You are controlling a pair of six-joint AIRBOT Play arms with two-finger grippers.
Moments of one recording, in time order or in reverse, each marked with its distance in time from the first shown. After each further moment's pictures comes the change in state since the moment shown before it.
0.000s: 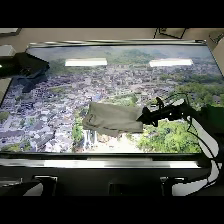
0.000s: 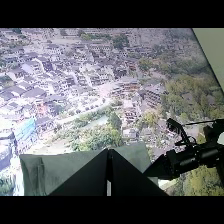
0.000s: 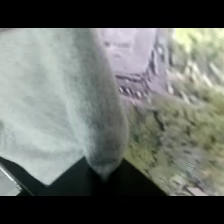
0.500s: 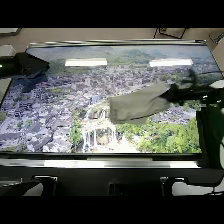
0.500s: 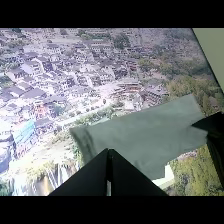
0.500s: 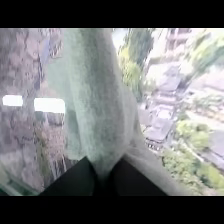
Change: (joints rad) left arm 0.000 -0.003 0.000 0.000 0.000 -0.004; right arm -0.314 0.172 0.354 -0.049 0.174 -0.012
